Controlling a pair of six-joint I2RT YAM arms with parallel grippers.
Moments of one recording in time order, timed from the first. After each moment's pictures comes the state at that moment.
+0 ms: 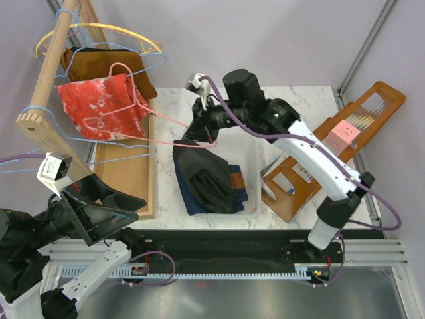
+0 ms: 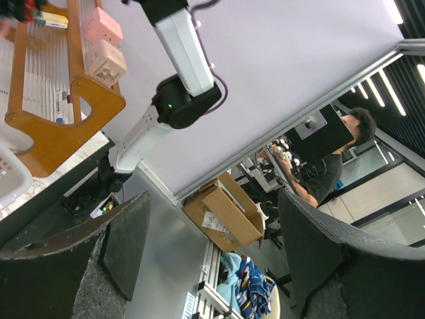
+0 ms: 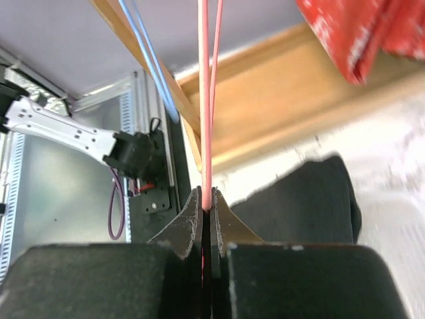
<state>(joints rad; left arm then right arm) -0.54 0.49 1.48 -0.75 0.60 -1.04 0.84 1.66 2.03 -0.76 -0.55 0.07</state>
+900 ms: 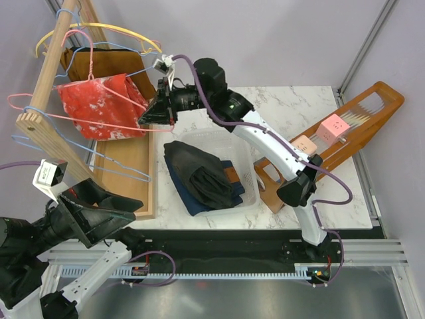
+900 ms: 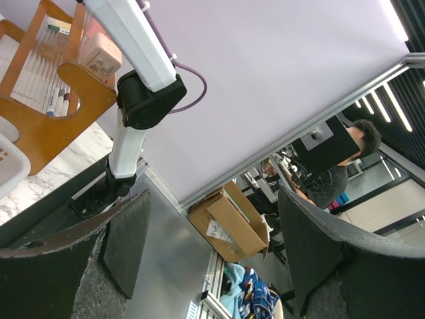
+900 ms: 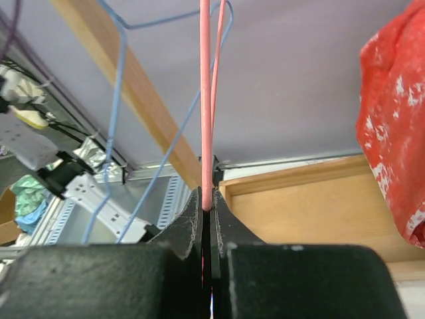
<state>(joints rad) -0.54 0.44 1.45 -0.77 0.54 -1.04 0.86 2.11 2.45 -0.29 -0.86 0.34</state>
